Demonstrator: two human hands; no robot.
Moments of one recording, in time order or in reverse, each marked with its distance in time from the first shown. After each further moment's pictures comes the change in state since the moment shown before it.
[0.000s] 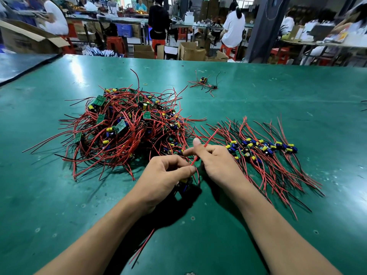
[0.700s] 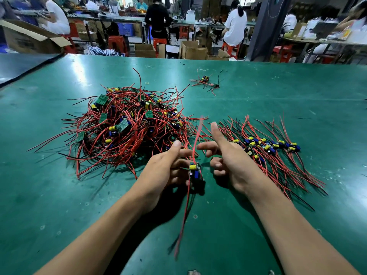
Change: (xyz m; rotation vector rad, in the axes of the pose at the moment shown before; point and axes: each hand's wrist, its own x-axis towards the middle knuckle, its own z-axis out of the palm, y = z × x) left_hand 0.002 0.013 0.005 -0.289 0.053 -0.227; right_hand 0.009 0.003 -0.019 0.392 -0.054 0.239
